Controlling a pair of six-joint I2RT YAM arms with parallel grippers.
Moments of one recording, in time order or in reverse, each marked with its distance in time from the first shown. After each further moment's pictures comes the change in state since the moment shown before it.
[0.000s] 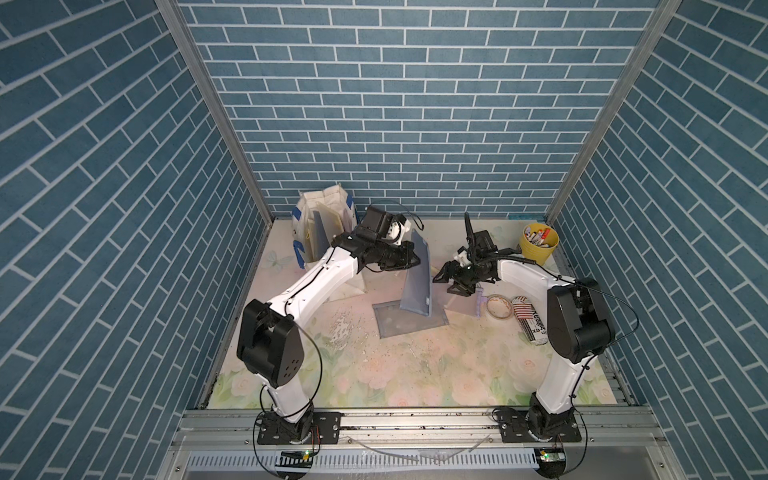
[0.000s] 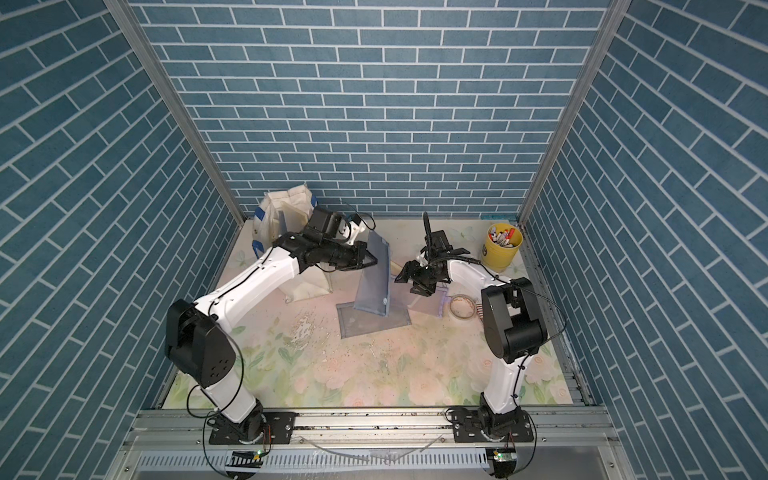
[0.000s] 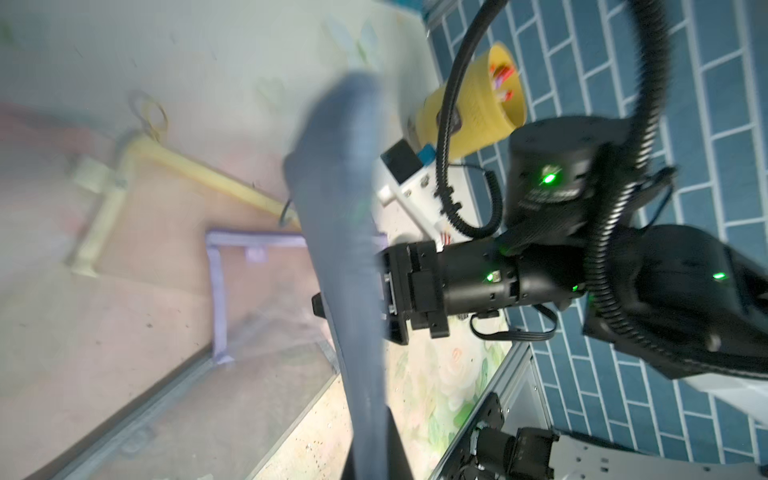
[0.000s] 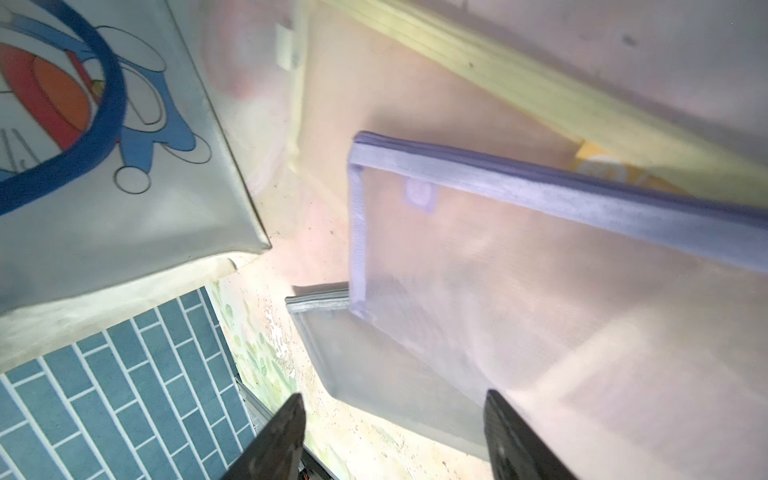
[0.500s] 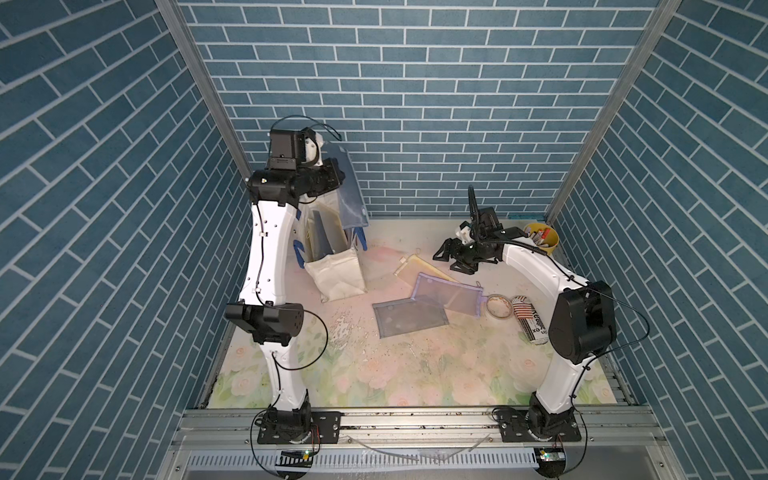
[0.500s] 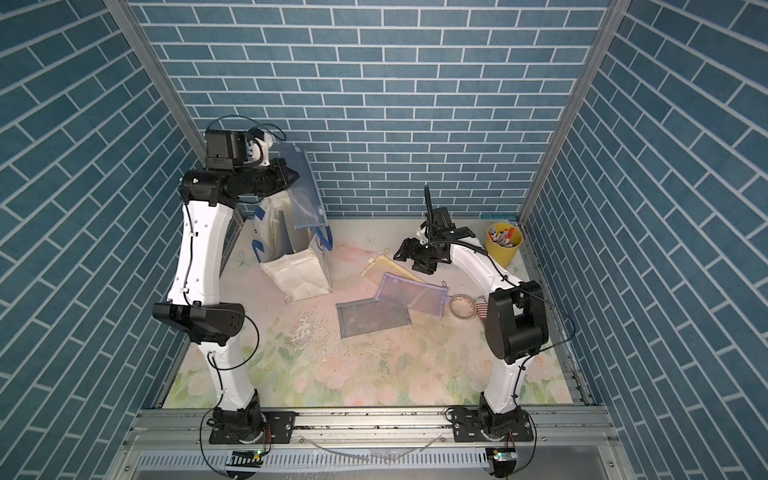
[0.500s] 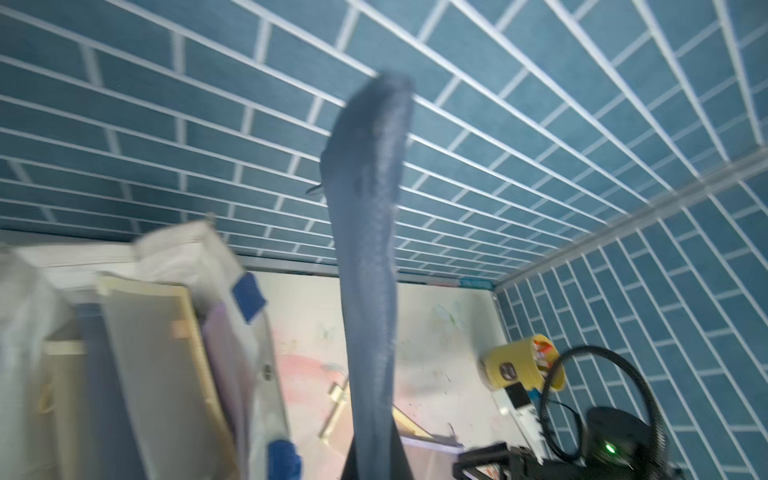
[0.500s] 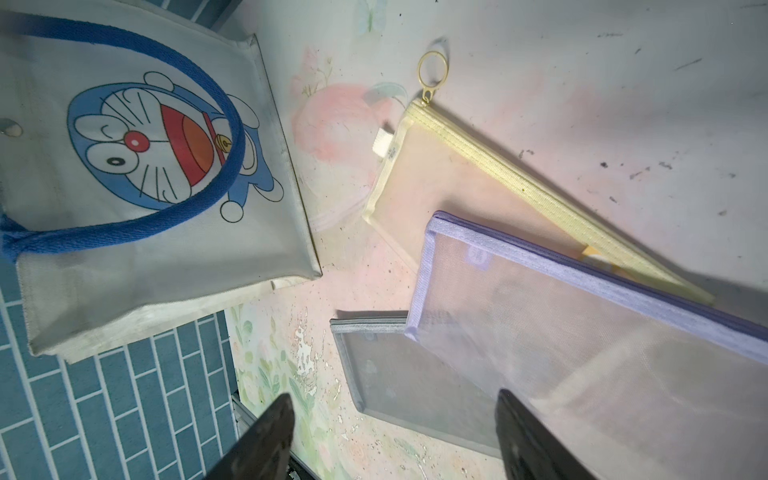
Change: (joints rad) left arm 0.449 0.331 0.998 -0.459 -0.146 0.087; right arm 0.001 -0.012 0.208 -0.131 0.069 -0.044
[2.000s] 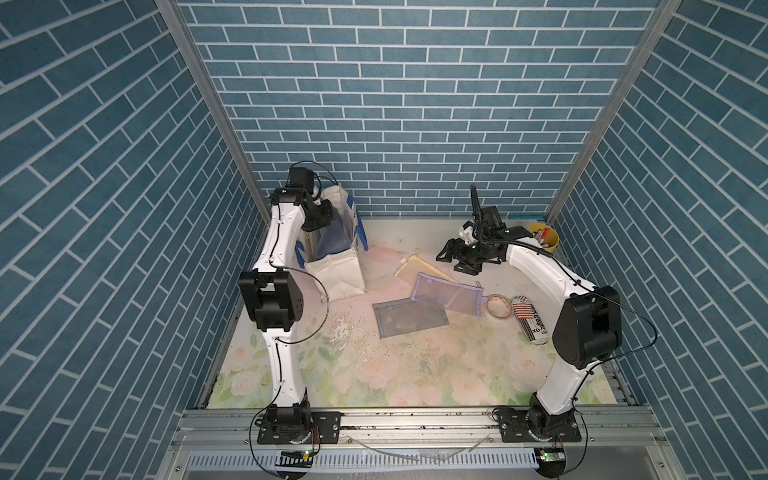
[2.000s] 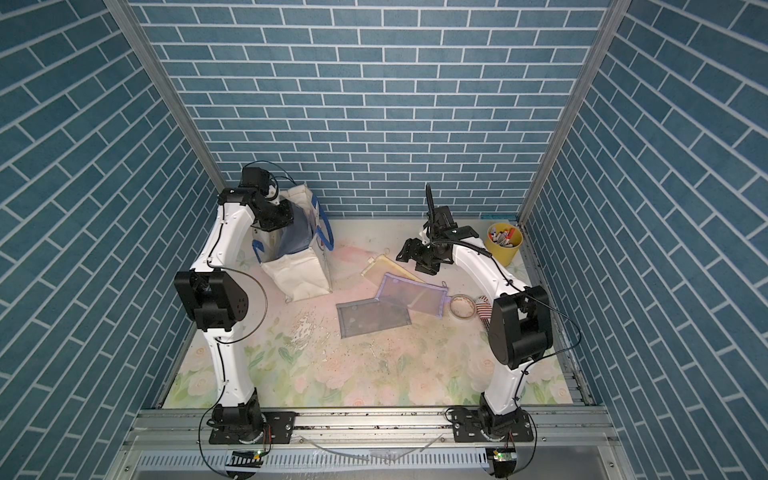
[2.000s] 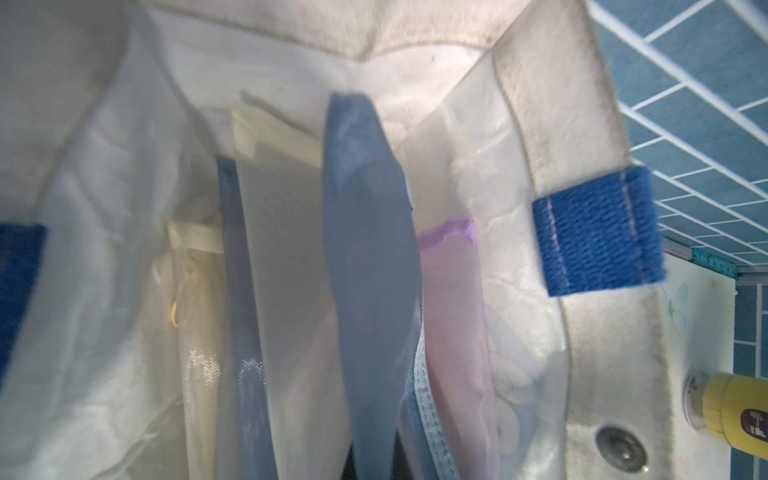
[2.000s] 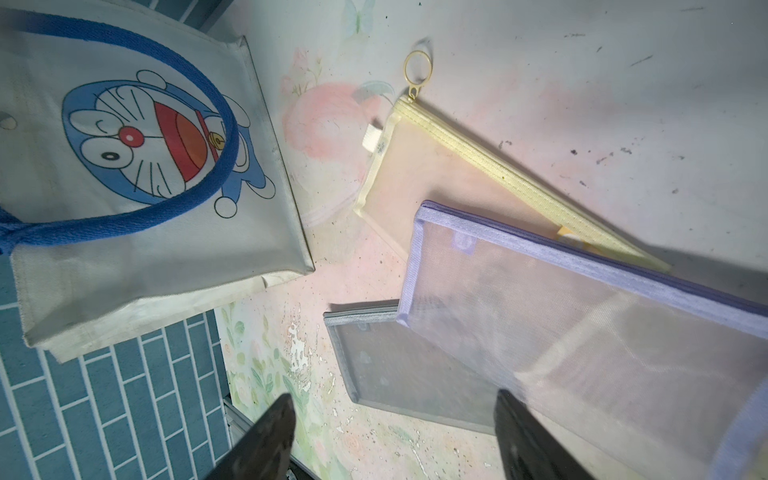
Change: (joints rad) left arm 0.047 0.121 -0.356 0.051 -0.194 0.073; right arm 0.002 -0.038 0.001 -0.058 0.039 -0.004
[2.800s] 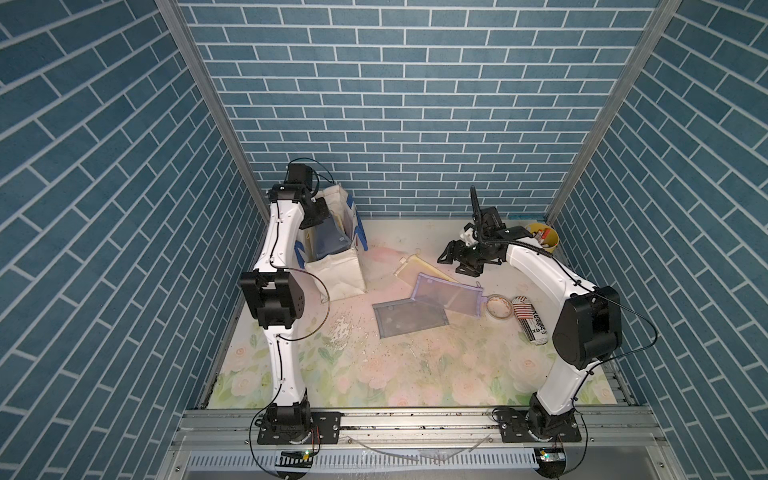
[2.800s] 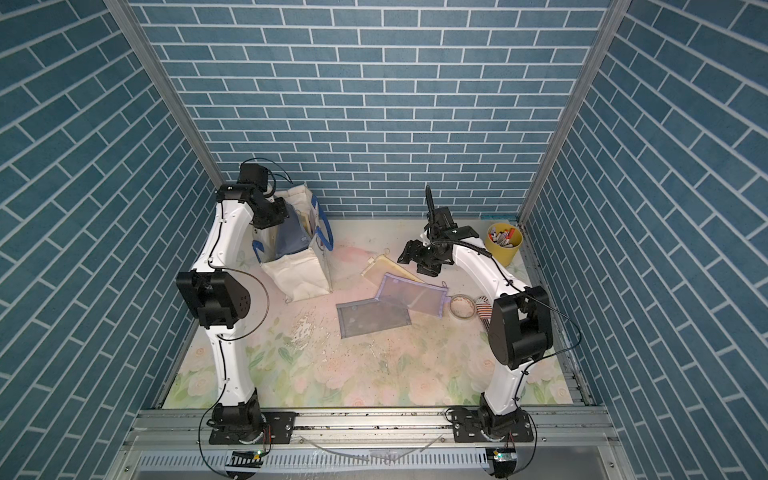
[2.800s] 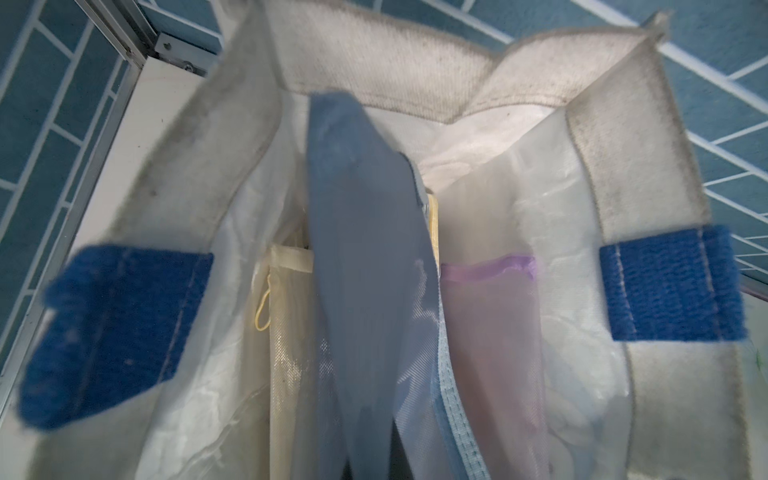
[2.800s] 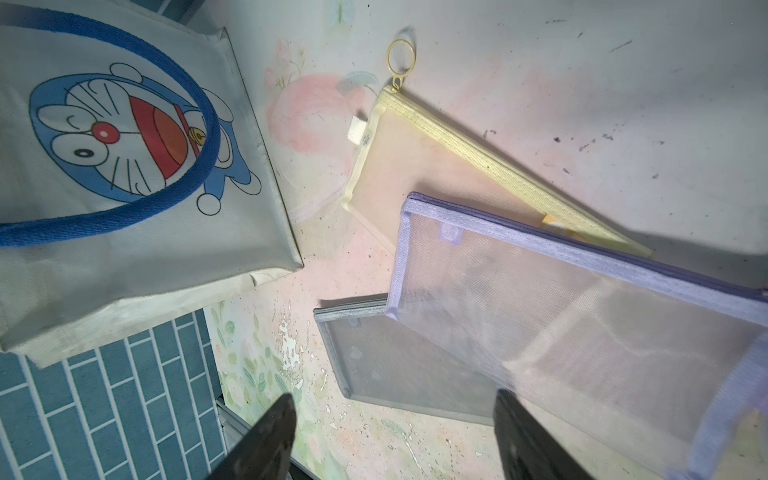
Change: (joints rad) left arm 0.007 0.061 0.135 -0.089 -0.148 0.001; right arm 0.000 0.000 0.002 -0.027 0.019 0.000
